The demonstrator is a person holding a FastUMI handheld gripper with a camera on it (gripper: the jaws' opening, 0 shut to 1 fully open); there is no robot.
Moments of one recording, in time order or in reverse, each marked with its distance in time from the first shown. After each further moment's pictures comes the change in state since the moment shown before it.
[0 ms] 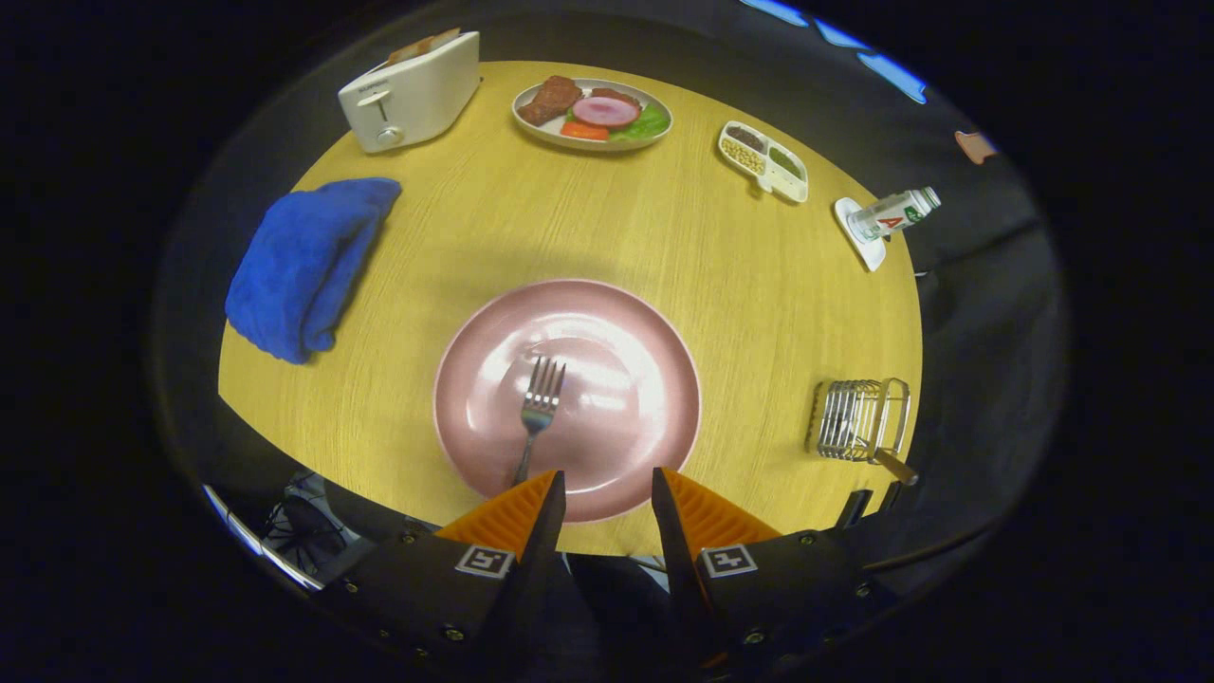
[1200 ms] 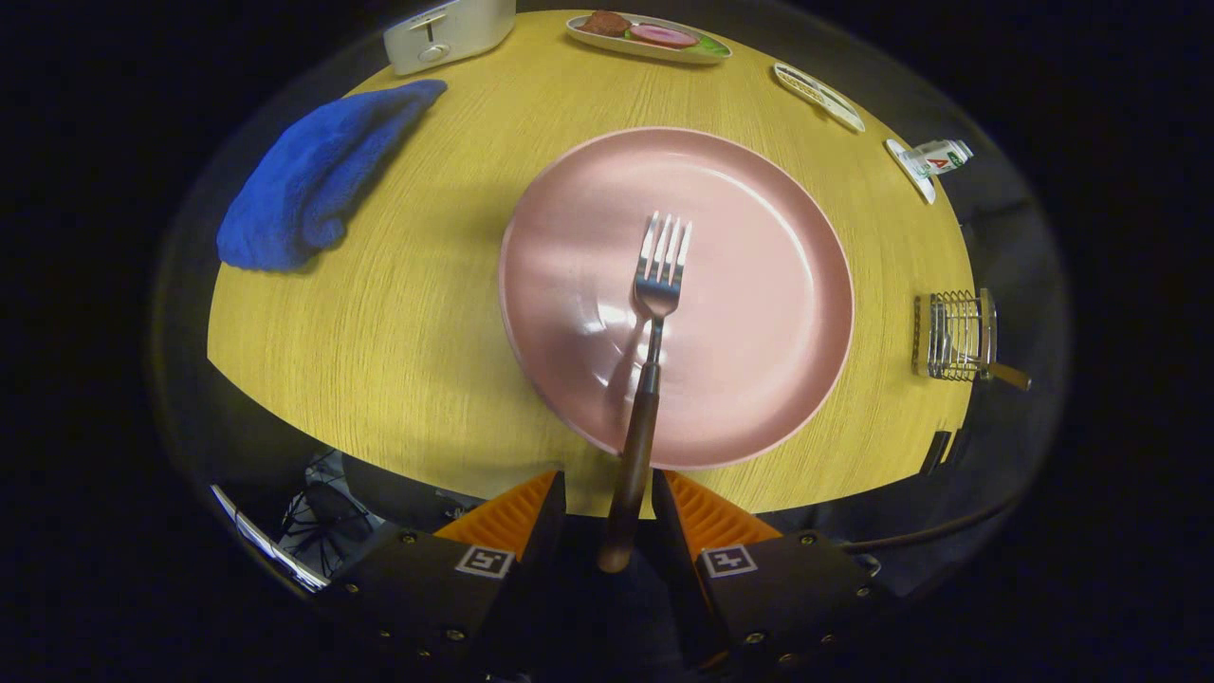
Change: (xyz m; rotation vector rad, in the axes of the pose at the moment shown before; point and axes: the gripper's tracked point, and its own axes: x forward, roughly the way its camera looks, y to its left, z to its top) arm 0.057 0.077 -0.079 0.049 0.131 0.058
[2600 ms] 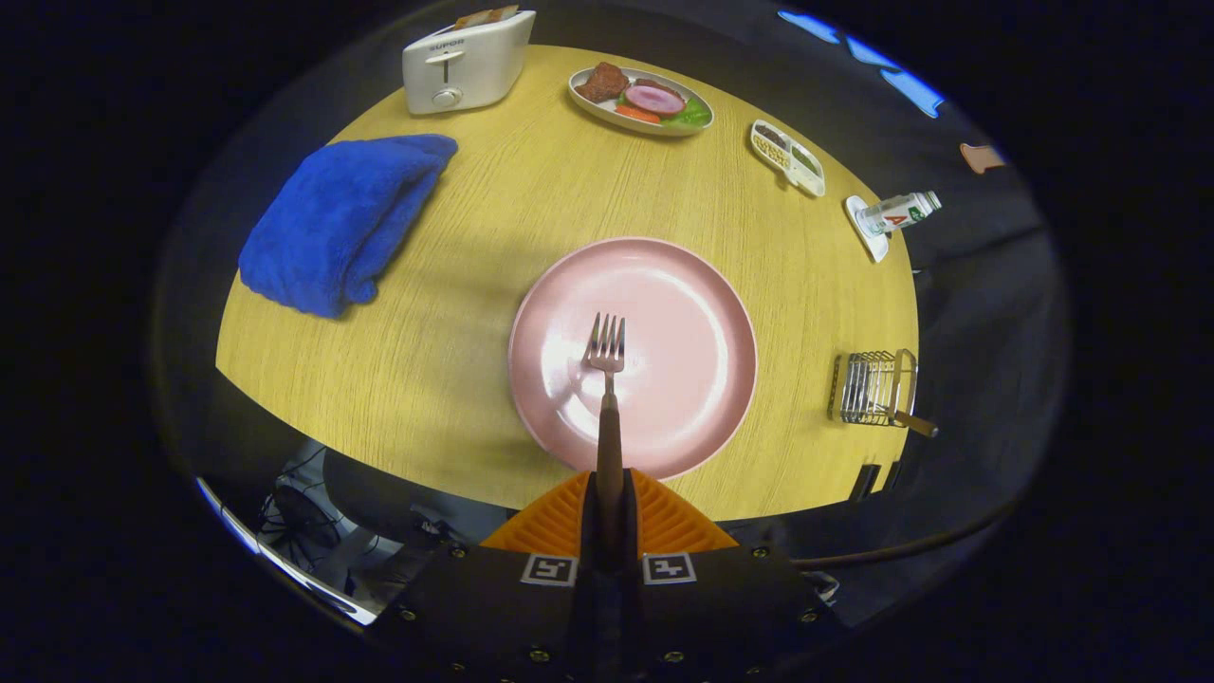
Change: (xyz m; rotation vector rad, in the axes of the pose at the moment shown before) arm -0.087 -0.021 0.047 -0.058 -0.119 -0.128
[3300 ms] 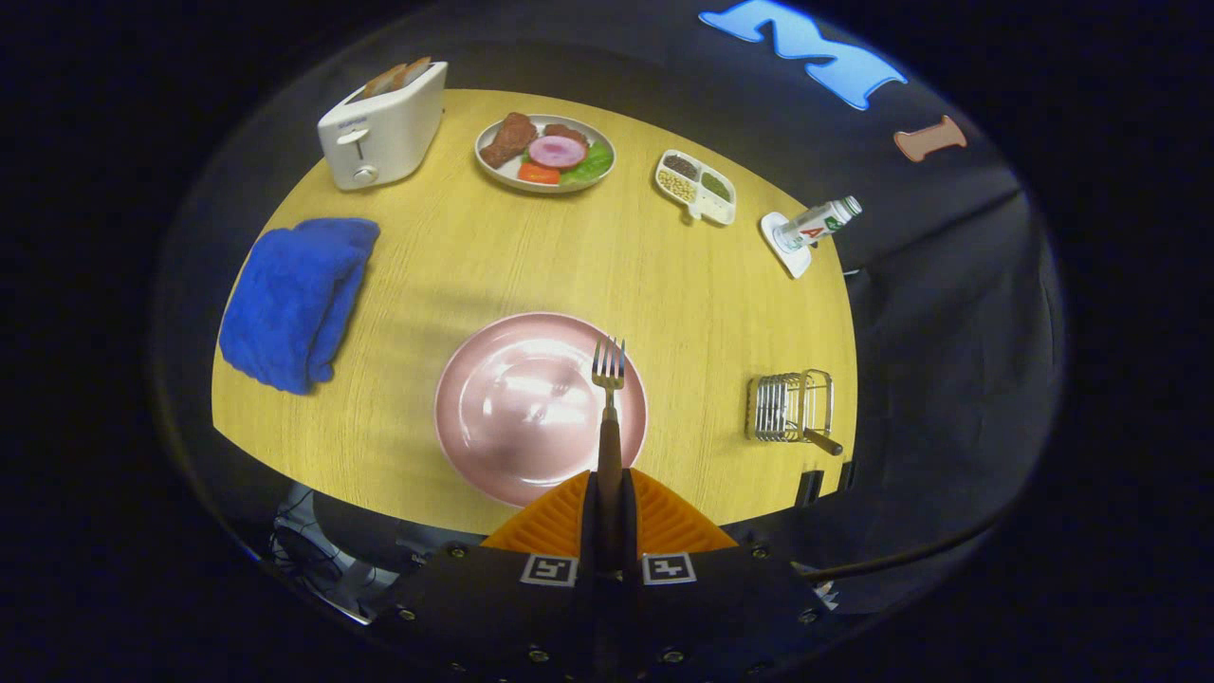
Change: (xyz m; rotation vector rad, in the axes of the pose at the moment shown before) arm -0.053 -0.084 0.032 0.151 -0.068 -0.113
